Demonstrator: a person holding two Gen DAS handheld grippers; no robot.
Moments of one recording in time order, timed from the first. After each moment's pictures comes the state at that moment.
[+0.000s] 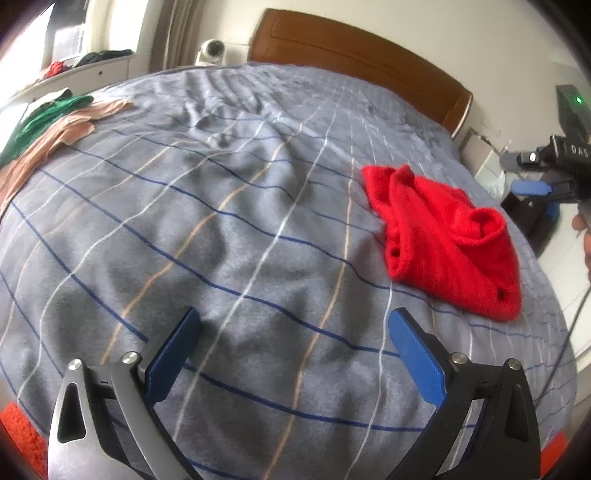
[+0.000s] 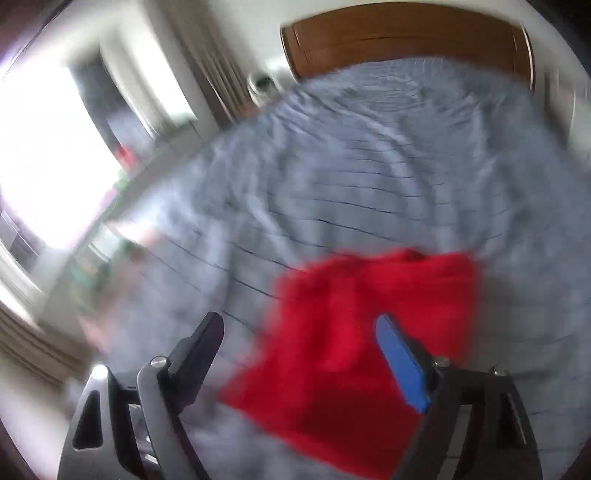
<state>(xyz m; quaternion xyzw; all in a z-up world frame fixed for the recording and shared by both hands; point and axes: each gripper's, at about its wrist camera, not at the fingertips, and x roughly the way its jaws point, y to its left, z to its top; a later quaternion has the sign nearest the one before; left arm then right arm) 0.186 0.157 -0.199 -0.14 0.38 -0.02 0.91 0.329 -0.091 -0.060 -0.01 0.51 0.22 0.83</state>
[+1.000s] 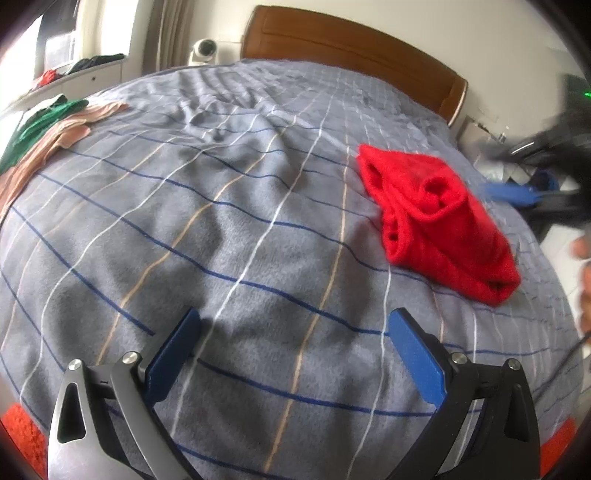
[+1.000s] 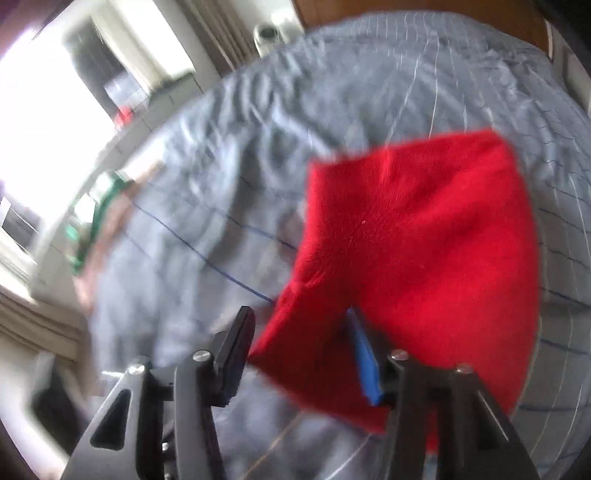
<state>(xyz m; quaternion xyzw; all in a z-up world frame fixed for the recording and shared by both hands) 0.178 0.153 -0.202 -0.13 0.39 -0.03 0.91 0.277 -0.050 -0.104 0.10 0.51 0.27 0.81</state>
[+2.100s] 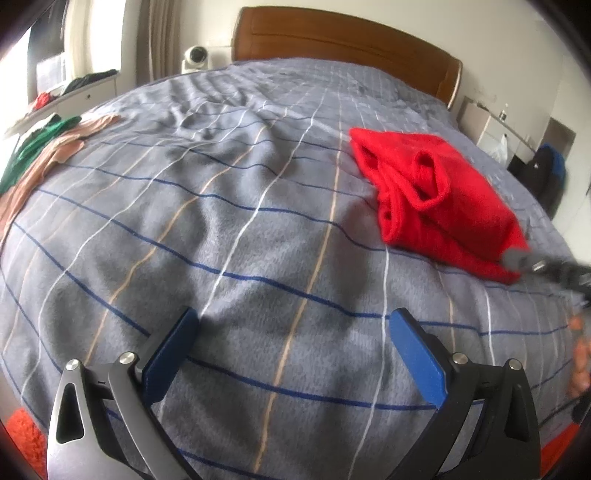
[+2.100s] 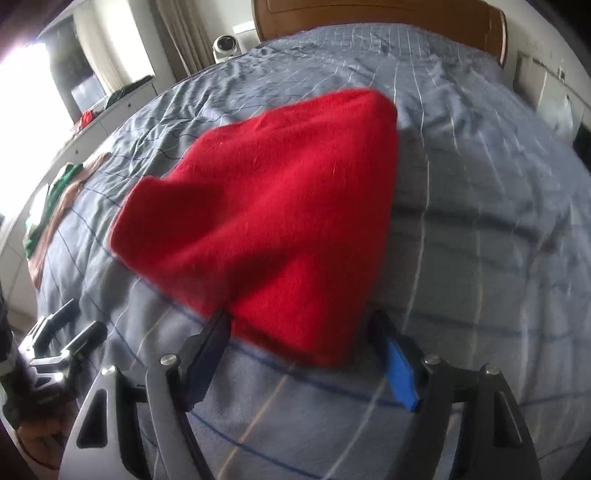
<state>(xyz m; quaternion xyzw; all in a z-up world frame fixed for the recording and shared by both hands) 0.174 0.131 -0.209 -0.07 0.39 -0.01 0.92 0.224 -0.114 -0.159 0.04 0.51 0.17 0.85</state>
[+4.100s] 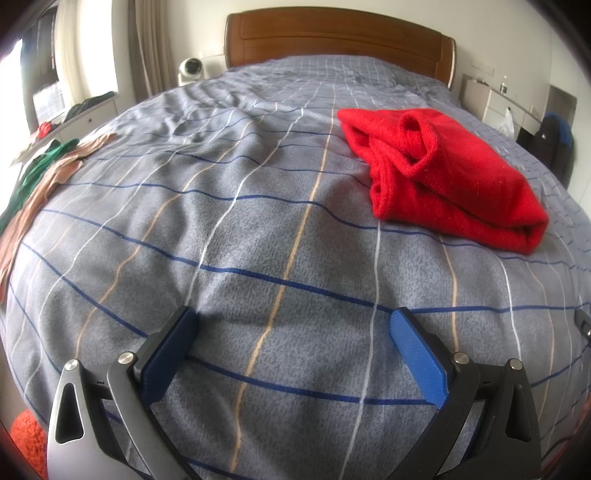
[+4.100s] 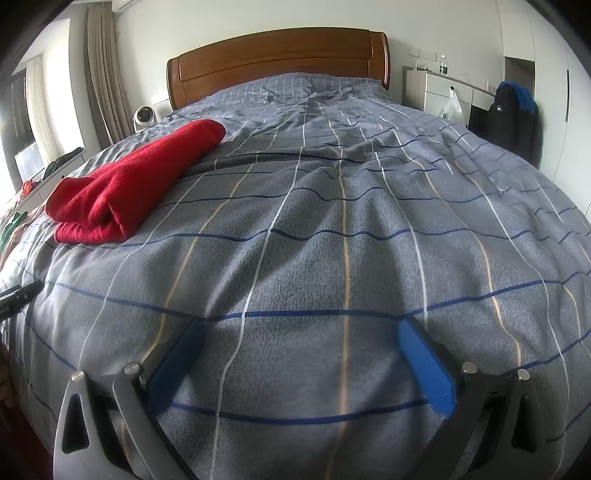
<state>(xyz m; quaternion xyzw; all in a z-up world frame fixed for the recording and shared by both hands) 0.169 0.108 -0.219 -0.02 0.40 0.01 0.92 0.105 -0.239 -0.205 0.06 0.41 -0.01 0.91</state>
